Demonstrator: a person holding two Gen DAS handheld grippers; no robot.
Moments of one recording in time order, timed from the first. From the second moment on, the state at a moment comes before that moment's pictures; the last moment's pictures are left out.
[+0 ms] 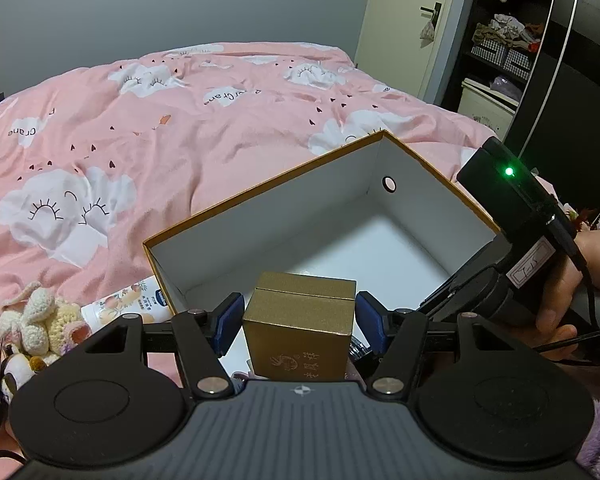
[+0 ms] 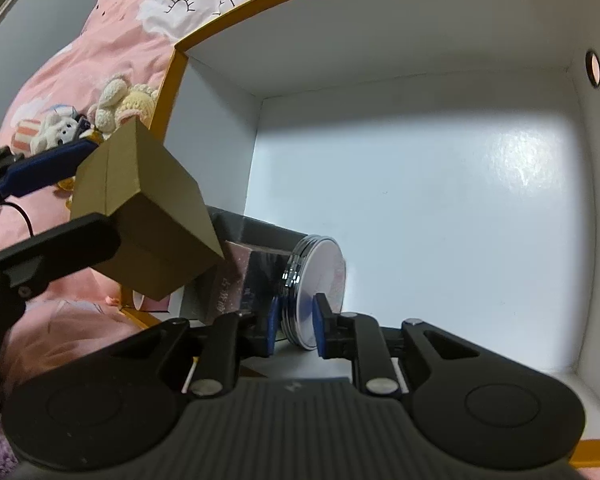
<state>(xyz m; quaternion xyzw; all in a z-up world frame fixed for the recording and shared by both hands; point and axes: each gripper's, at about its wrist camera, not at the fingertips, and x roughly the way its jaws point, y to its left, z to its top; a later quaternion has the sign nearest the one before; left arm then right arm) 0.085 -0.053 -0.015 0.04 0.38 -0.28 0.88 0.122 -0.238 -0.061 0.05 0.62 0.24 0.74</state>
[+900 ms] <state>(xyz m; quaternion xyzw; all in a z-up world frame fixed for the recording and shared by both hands) 0.108 -0.141 -0.051 0.10 0.40 -0.36 0.83 0.130 -0.283 -0.025 -0.09 0.51 0.19 0.84</state>
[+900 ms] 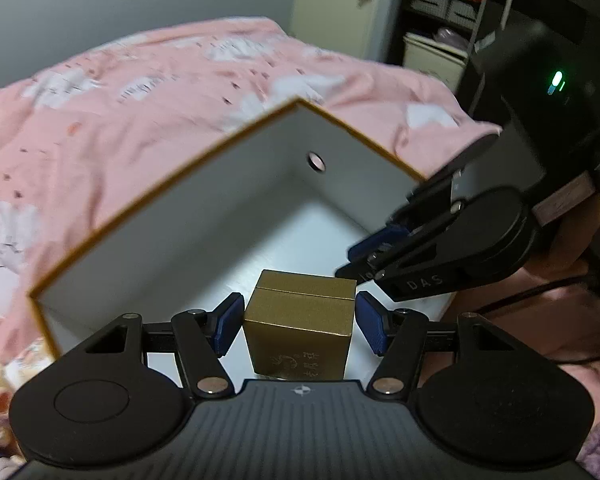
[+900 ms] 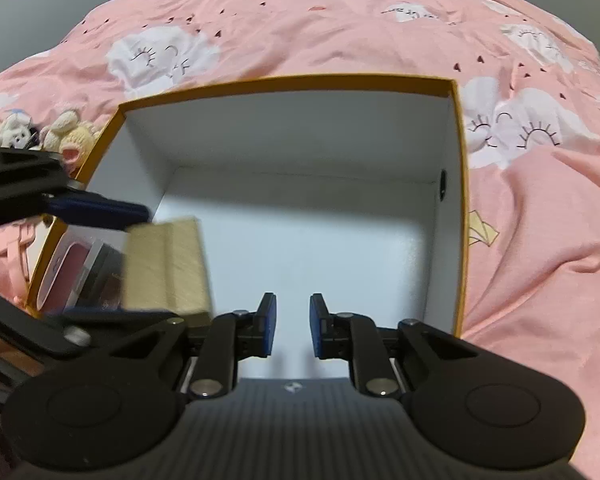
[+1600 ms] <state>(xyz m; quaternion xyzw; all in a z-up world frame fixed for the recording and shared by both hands) 0.123 -0.146 -0.090 0.10 0.47 -0.39 0.78 0.136 -0.272 -0.055 -0.09 0.56 0.22 0.80</state>
